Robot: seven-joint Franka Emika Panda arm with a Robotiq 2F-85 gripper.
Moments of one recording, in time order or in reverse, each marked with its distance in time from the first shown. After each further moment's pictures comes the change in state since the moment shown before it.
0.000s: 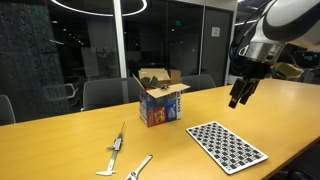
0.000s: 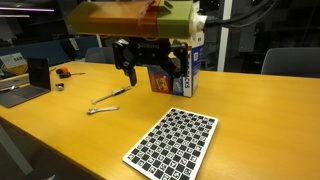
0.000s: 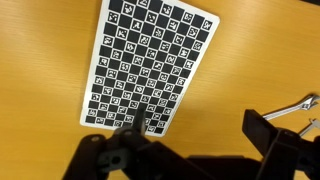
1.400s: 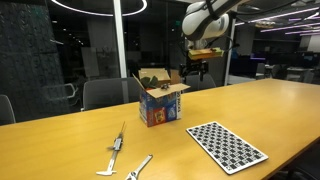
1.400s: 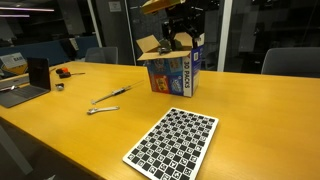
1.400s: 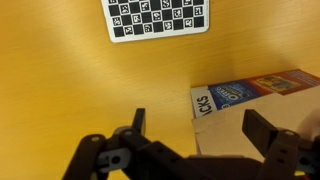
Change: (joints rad) arm -0.053 0.805 0.210 0.875 -0.210 -0.126 0.677
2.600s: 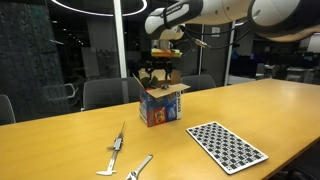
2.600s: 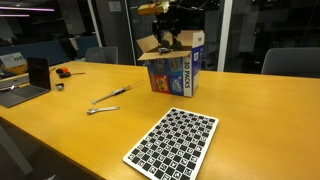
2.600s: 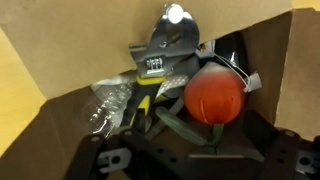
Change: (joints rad) arm 0.153 0.542 0.001 0.796 0.108 -0.232 0.059
